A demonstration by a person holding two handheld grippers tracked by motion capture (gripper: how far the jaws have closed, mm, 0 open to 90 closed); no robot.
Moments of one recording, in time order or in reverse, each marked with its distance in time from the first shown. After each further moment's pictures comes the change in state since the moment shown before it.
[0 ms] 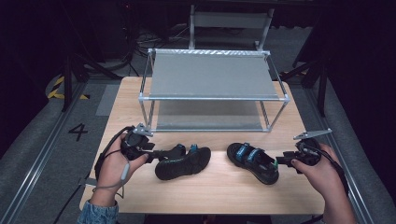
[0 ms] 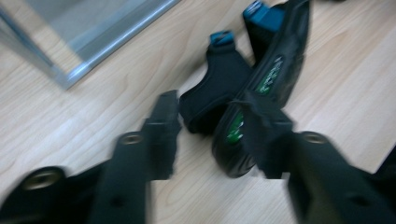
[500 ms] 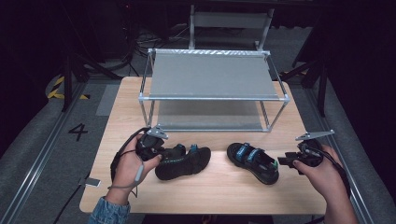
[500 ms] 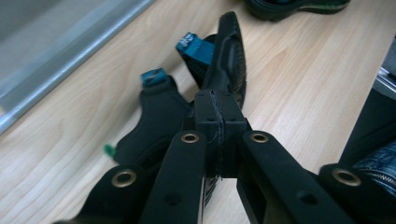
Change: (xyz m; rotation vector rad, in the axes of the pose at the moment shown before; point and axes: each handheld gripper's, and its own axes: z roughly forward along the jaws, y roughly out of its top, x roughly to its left) left arm -0.023 0.021 0.026 -0.019 -0.150 0.079; right arm 0.000 -0.004 -0.004 -0.006 -0.012 0.007
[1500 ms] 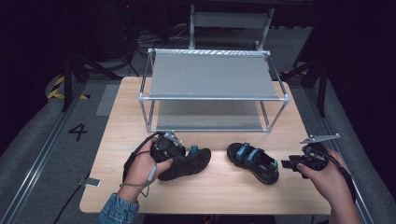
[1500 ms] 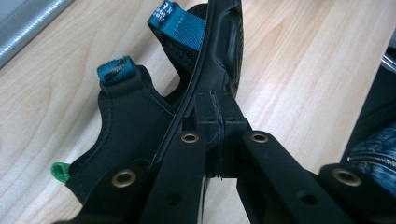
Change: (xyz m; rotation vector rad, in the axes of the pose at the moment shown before) left arm -0.005 0.005 0.032 0.116 -0.046 0.016; right arm -0.002 -0.011 -0.007 -0.003 -0.004 0.021
